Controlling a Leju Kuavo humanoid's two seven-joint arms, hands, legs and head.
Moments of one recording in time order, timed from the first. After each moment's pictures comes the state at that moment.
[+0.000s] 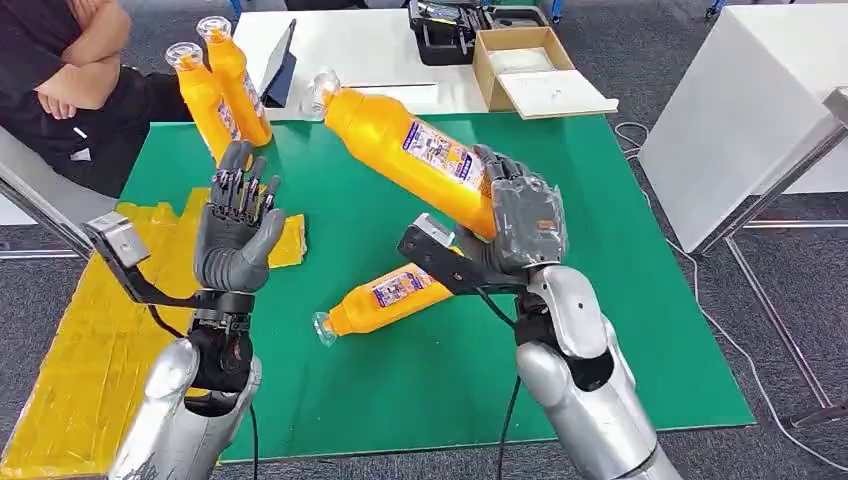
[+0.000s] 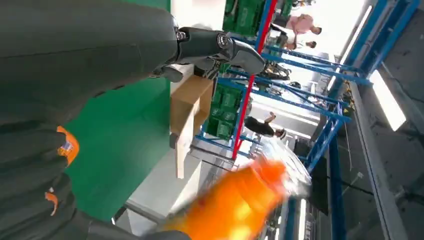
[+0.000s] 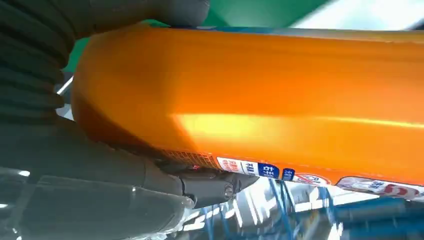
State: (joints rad) left arm -0.30 -0.03 -0.37 -1.67 0.50 0.17 -0.20; right arm -0.38 0.00 0.48 -1.79 1.05 0.00 0.39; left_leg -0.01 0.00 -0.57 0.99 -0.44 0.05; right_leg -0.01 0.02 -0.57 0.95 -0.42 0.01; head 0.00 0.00
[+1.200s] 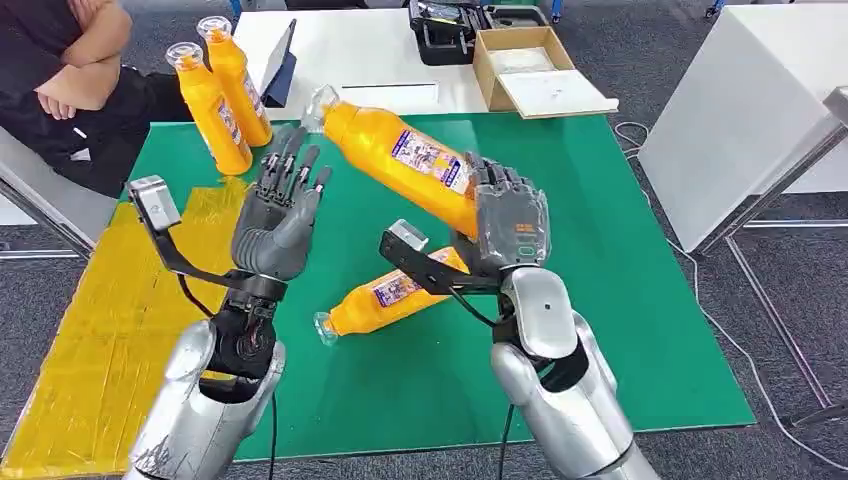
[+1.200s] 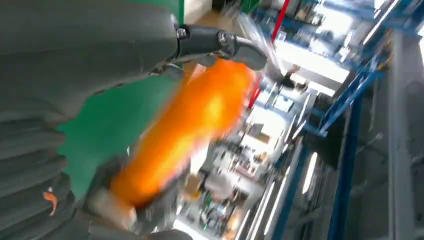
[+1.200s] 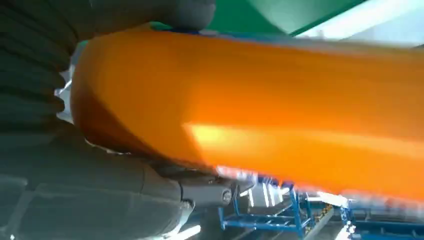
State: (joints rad) left arm -0.39 -0.09 -0.46 -1.66 0.66 0.14 -0.04; right arm -0.41 0.06 0.52 -1.68 1.26 0.08 0.45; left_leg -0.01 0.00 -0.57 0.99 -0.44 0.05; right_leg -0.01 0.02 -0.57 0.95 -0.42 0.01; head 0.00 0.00
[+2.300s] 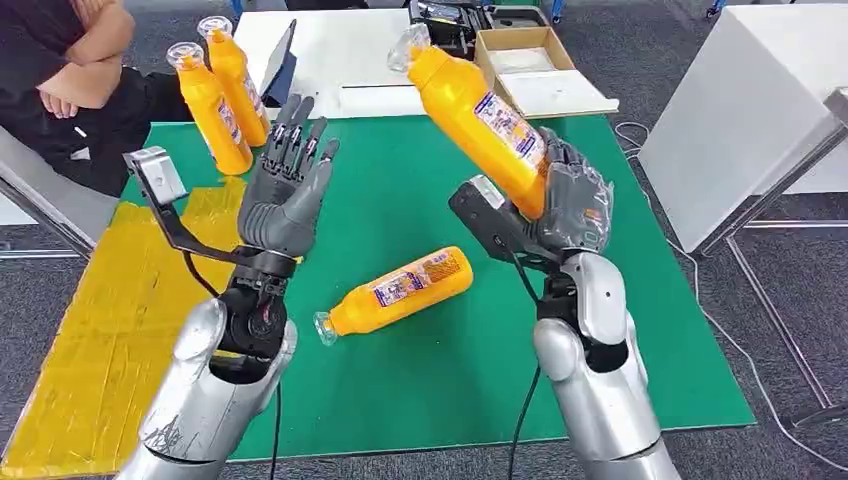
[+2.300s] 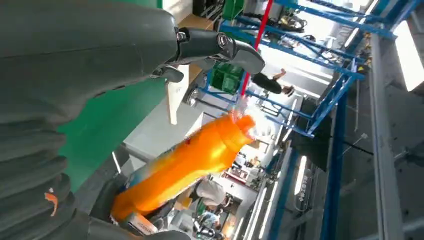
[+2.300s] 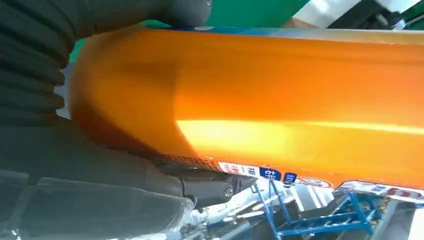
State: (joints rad) left arm -0.47 -0.11 -0.47 -1.64 0.60 0.21 -0.08; right arm -0.38 0.05 0.28 -1.72 1.11 -0.08 0.42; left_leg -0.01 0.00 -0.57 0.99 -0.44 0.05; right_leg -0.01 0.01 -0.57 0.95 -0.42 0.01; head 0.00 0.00
